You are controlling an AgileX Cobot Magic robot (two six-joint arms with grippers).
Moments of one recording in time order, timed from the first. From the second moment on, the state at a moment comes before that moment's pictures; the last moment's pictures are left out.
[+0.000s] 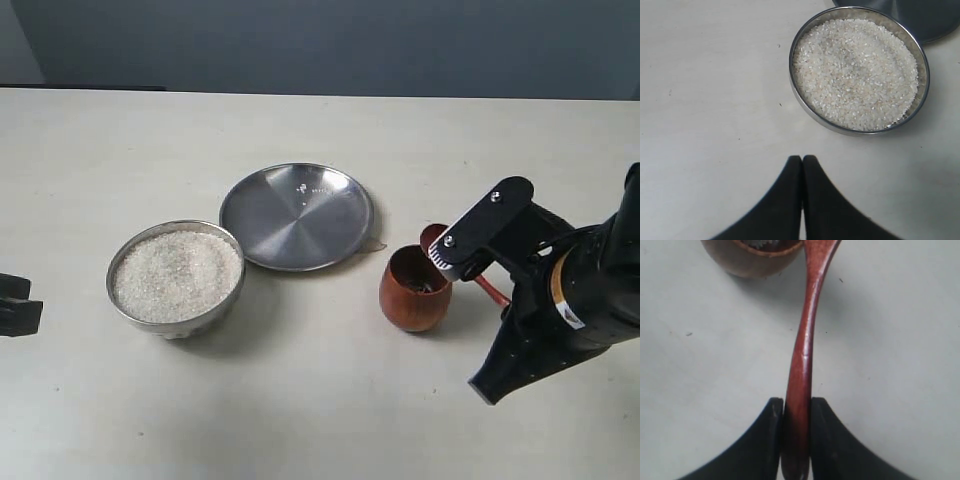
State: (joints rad) left arm -0.04 0.82 -0.46 -0.25 0.63 0.17; right arm 0.83 1.29 -0.68 -0.46 0.91 0.38
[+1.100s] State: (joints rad) left arm -0.04 0.82 -0.46 -0.25 0.63 0.17; right arm 0.83 1.38 -0.97 -0.27 0.56 0.42
